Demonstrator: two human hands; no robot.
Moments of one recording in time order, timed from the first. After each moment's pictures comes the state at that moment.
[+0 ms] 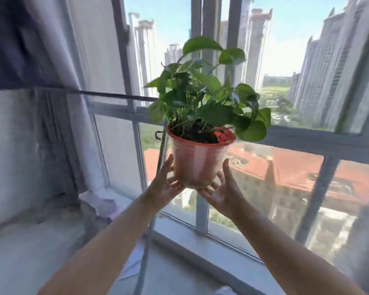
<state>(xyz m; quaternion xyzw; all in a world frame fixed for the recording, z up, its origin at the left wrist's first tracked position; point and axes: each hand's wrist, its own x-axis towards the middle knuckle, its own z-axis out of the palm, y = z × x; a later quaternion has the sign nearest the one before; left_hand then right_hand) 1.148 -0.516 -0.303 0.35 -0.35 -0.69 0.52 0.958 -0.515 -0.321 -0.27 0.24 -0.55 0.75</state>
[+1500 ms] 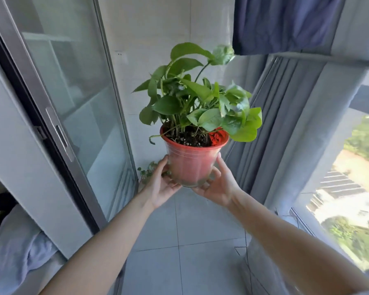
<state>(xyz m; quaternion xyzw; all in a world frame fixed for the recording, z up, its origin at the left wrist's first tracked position) 2.048 -0.687 -0.390 0.41 -0.05 -0.44 0.80 1.935 -0.827 -0.386 -0.31 0.23 -0.09 0.92</state>
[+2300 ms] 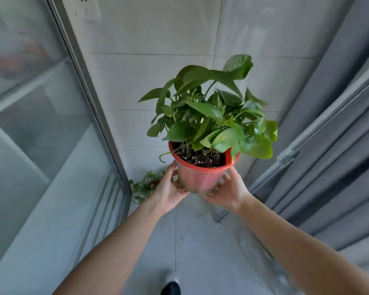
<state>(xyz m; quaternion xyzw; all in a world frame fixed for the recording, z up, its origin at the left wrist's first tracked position) 2.474 -0.998 -0.487 0.40 0.07 -0.47 0.79 2.374 -1.151 -0.480 -0.30 0.31 -0.02 0.90</state>
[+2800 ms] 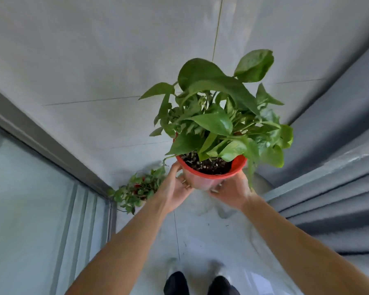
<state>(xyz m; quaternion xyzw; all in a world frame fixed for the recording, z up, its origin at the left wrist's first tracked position) 2.713 -1.174 -0.651 0.42 0.10 -0.54 0.73 2.595 -1.317 -0.645 -0.26 0.36 -0.01 0.89</state>
